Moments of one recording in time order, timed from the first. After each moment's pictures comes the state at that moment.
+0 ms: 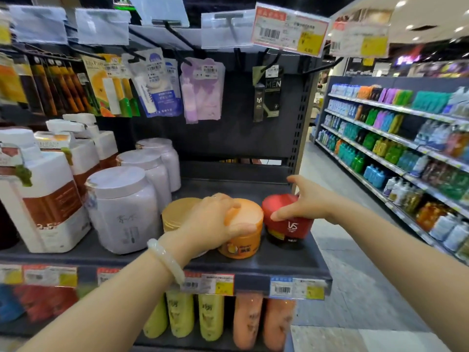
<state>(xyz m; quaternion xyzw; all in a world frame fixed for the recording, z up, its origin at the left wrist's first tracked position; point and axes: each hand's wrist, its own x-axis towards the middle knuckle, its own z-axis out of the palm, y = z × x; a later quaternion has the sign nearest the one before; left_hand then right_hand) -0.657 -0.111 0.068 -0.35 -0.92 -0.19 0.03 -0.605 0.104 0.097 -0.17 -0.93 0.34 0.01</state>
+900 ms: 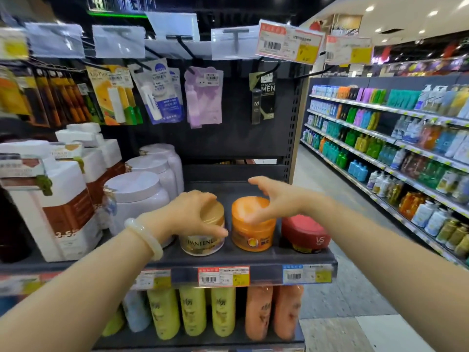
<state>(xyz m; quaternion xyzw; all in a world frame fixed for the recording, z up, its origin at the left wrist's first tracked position) -0.692 -0.165 0.082 -0.37 -0.92 -0.11 -0.05 -0.601 0.037 0.106 -0.04 -0.96 0.28 -0.03</state>
